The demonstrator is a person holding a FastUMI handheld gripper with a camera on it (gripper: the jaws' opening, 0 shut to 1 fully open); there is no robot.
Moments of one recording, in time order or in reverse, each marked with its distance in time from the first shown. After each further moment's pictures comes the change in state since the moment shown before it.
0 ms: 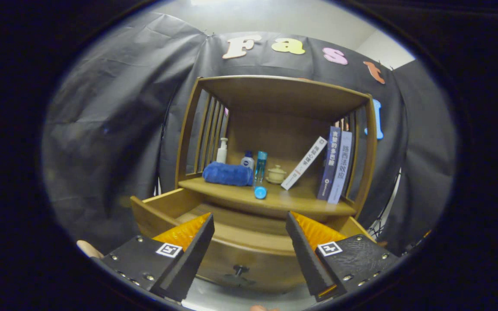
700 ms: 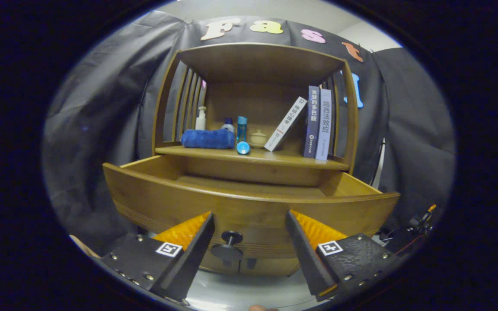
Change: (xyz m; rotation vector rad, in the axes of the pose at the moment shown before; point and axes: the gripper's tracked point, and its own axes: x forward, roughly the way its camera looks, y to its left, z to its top) arm 0.012 -0.012 -0.083 0.024 0.095 -0.145
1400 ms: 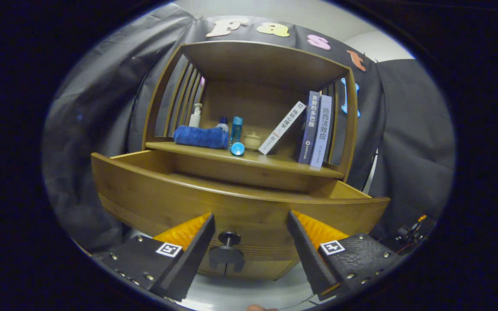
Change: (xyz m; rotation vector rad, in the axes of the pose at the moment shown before) arm 0.020 -0.006 0.009 -0.062 -0.015 -0.041
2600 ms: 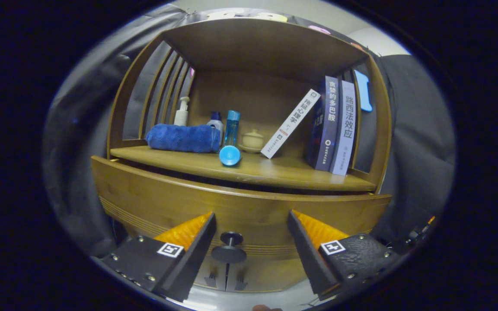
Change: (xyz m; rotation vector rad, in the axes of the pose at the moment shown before) arm 0.127 0.010 0.005 0.049 0.045 -0.010
